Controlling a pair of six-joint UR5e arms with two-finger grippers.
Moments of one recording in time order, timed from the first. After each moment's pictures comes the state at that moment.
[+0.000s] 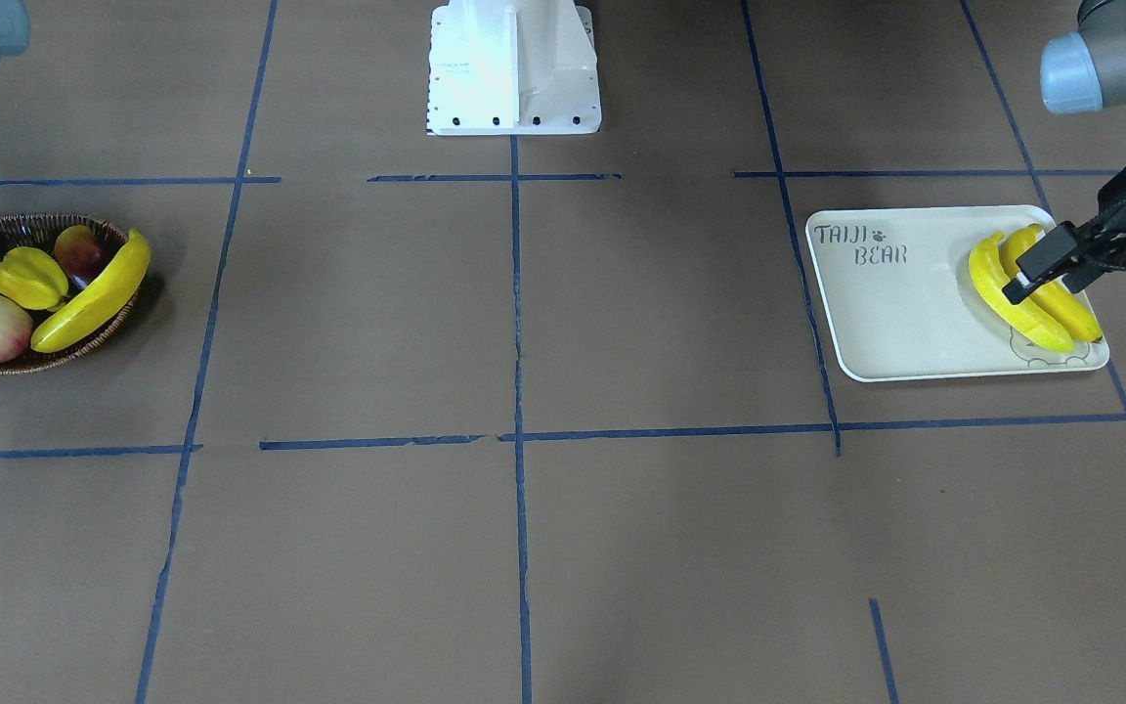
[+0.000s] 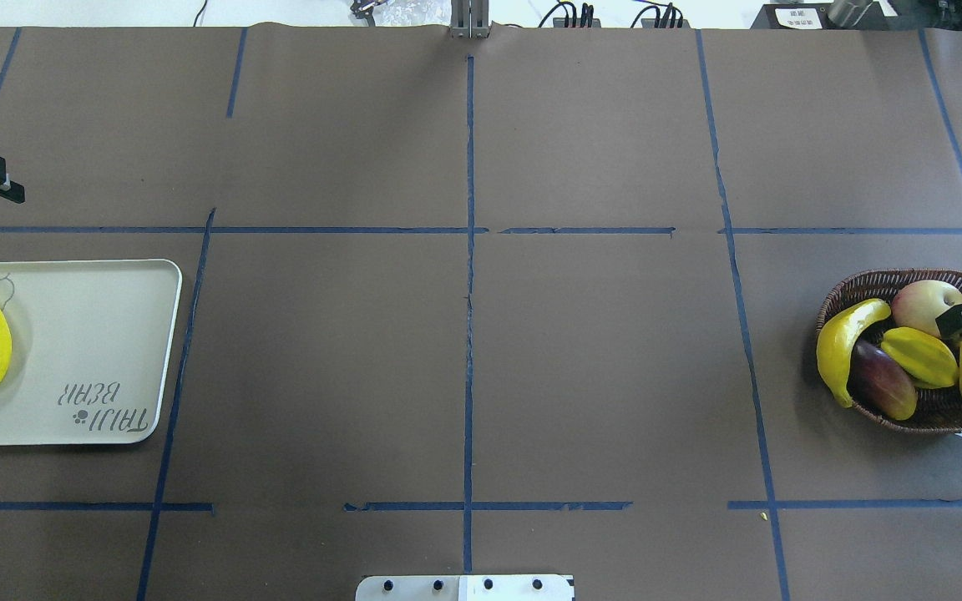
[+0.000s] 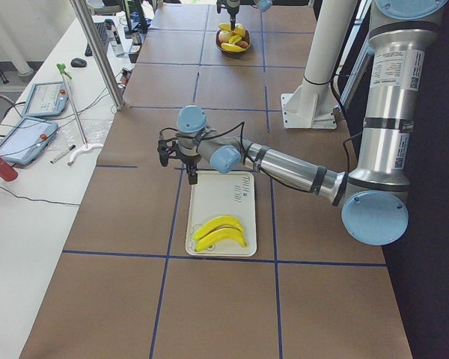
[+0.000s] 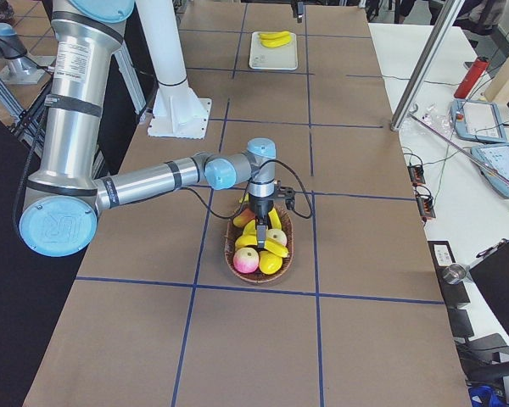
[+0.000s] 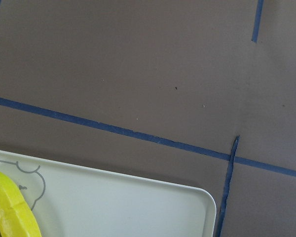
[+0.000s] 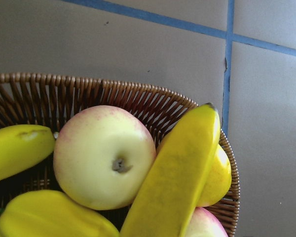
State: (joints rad) left arm -1.21 -1.62 -1.81 -1.94 -2.35 -0.95; right arm 0.92 -1.77 1.98 -1.54 1.84 0.63
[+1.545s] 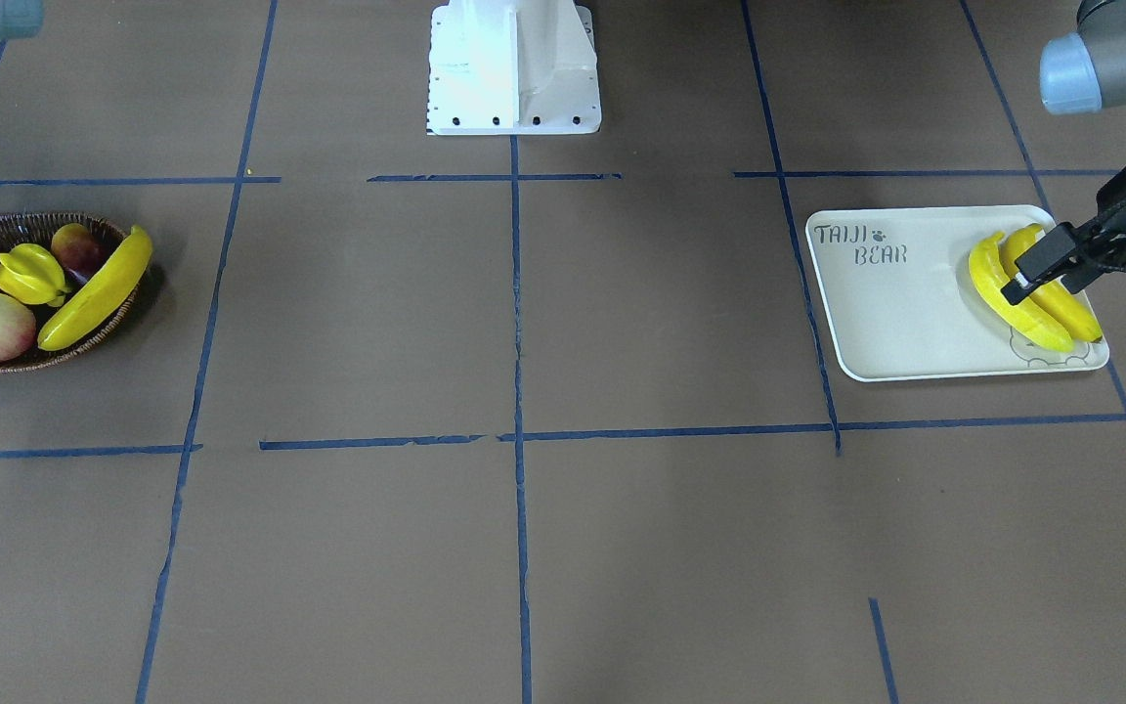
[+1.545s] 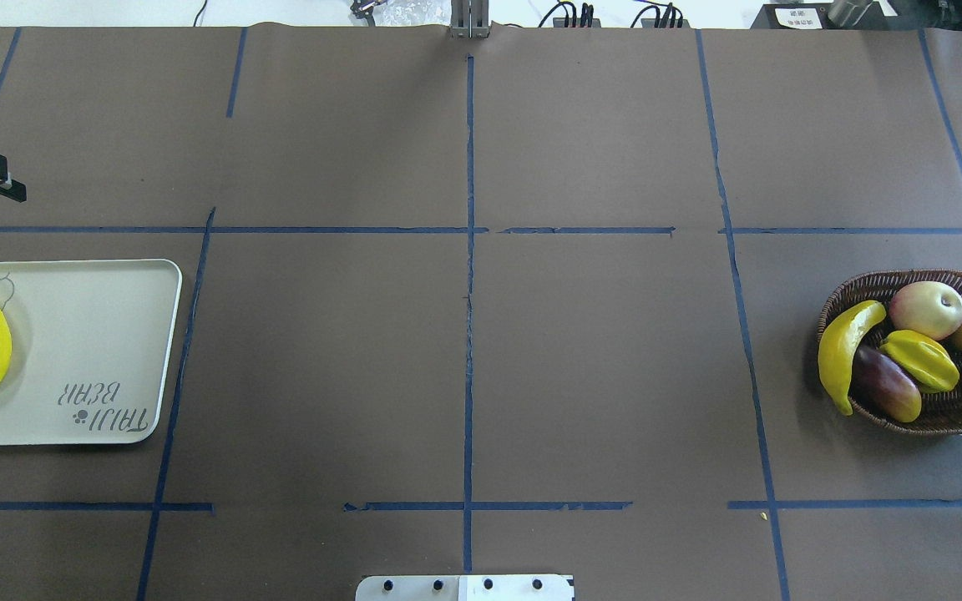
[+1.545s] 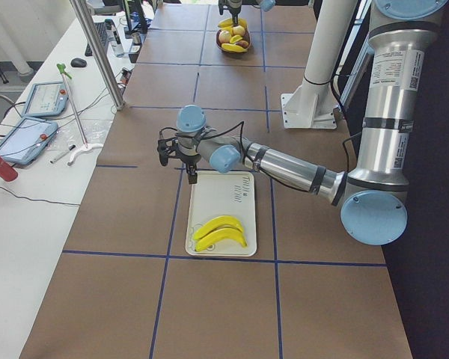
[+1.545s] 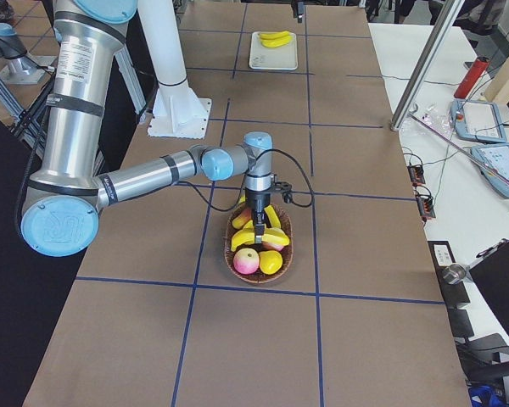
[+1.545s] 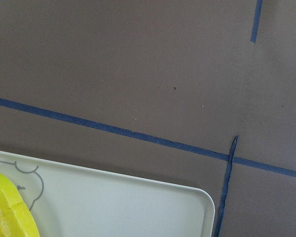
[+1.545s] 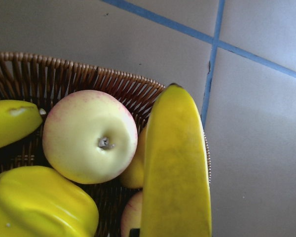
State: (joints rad) left arm -1.21 -1.63 -1.81 -1.93 -2.35 -0.95; right arm 0.93 -1.77 2.10 -1.71 1.77 0.50
